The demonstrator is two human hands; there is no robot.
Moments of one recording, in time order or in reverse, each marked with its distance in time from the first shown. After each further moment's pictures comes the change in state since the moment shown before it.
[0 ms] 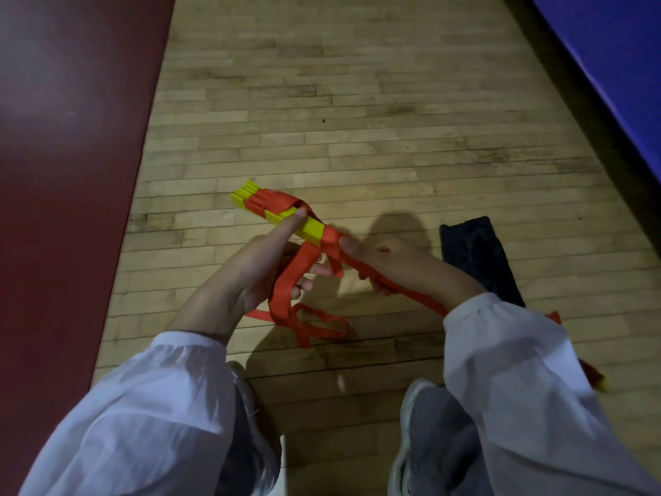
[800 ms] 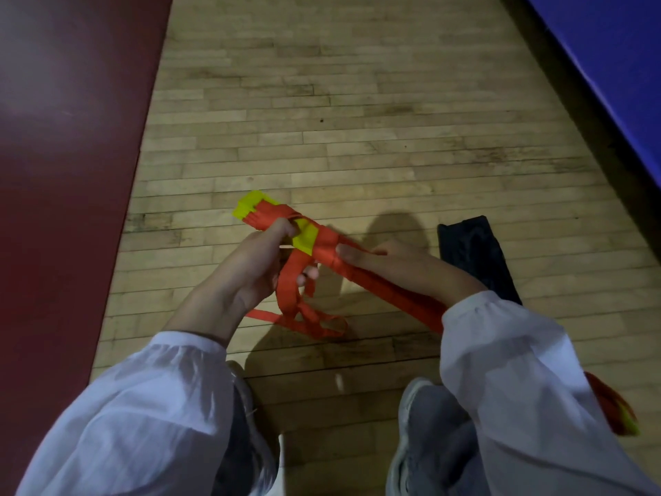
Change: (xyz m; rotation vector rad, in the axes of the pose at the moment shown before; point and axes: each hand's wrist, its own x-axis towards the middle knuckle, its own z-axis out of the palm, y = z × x) left_hand -0.001 0.001 0.007 -0.146 0.061 0.087; right_hand -0.010 -0.007 -0.005 -0.086 -0.066 0.031
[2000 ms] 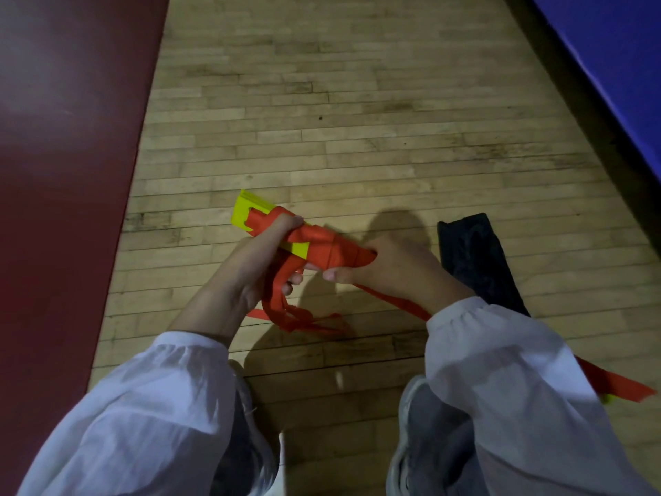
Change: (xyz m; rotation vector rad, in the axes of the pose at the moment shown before) left_hand 0.005 -0.006 -0.002 0.097 0.116 -0.005; right_hand 0.005 -0.001 0.011 -0.358 0.246 -0.037
